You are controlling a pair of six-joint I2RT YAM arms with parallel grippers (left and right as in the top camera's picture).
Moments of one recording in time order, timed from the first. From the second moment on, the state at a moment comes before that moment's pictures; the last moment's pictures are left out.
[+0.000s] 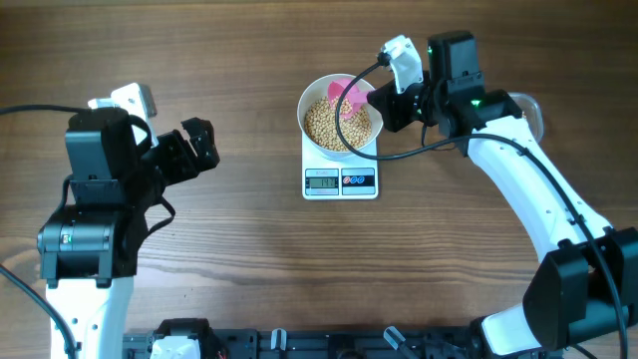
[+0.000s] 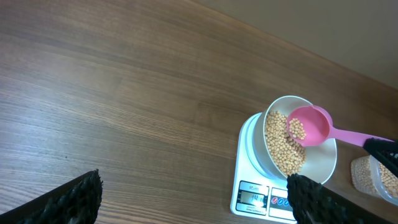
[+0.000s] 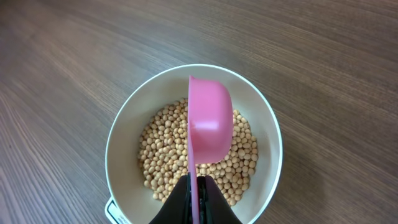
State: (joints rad) left arm -0.01 1.02 1.19 -0.88 0.09 -0.35; right arm 0.27 1.67 1.30 -0.46 -0.45 -0.12
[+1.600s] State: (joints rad) left arm -0.01 1.02 1.19 -0.89 0.09 -0.35; right arm 0.29 1.67 1.30 -0.46 -0.45 -0.08
